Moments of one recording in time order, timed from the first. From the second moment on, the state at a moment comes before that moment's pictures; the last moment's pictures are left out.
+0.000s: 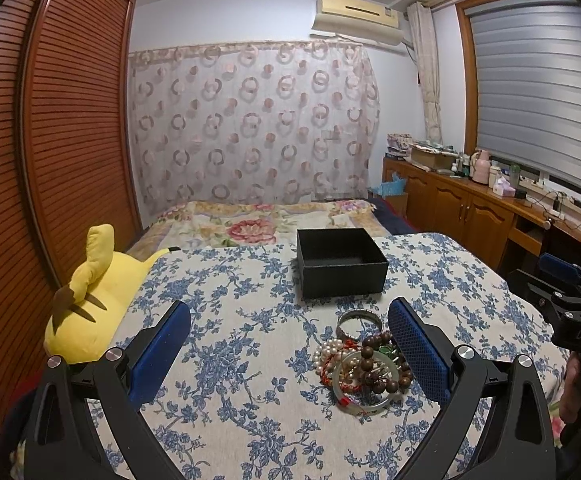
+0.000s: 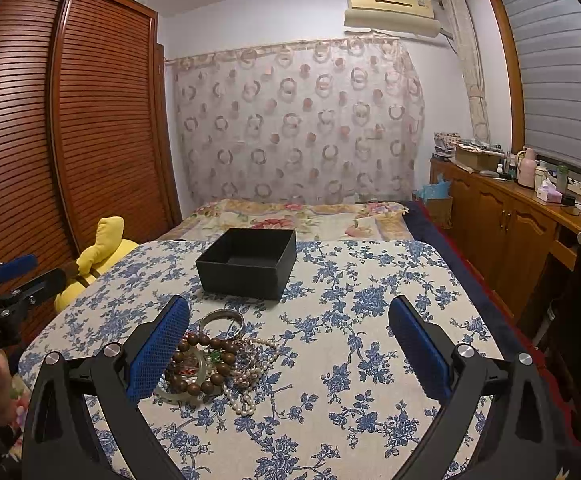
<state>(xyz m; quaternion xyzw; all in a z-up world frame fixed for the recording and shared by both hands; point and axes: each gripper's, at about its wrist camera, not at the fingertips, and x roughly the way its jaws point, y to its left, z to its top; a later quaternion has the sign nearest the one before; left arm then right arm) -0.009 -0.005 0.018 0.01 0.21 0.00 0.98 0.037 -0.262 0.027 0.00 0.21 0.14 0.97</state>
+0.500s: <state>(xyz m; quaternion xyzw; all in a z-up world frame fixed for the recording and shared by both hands) -0.009 -0.001 0.021 0.01 0.21 0.00 0.98 0.037 -0.262 0.027 0.00 0.21 0.14 0.97</state>
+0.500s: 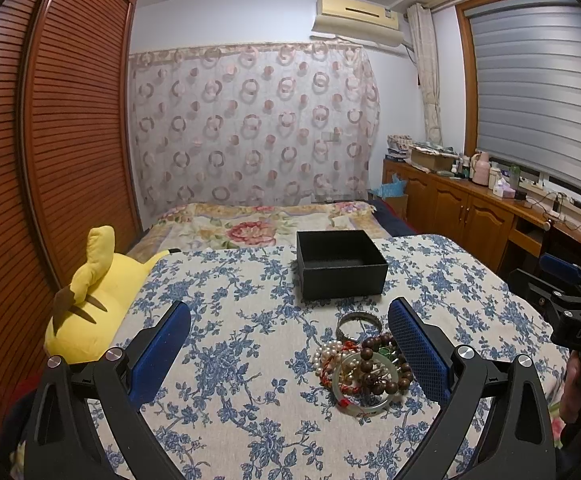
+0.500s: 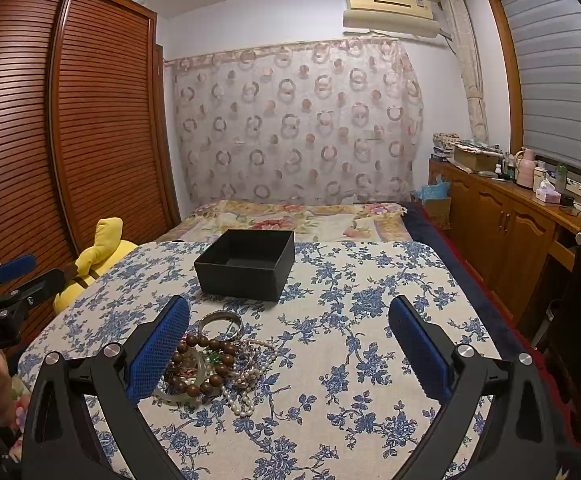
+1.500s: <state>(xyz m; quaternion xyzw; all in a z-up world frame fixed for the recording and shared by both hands) -0.007 -0.003 0.010 0.01 0.22 0.00 0.98 0.034 -0.257 0.035 0.00 0.21 0.14 0.97</state>
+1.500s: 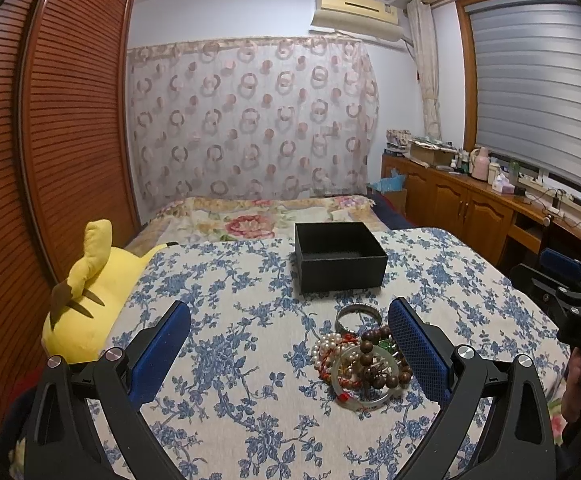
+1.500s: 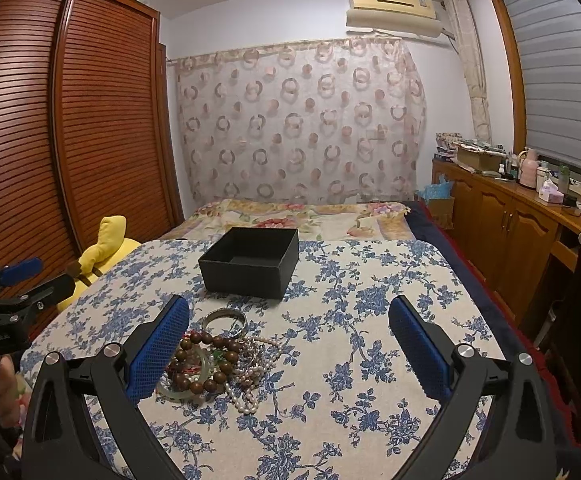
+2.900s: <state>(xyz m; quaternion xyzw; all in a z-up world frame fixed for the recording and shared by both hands) 0.057 -0.003 -0.090 -0.03 0.39 -0.13 0.91 0.074 -0.242 -0.033 -0.05 0.32 0.24 0.91</state>
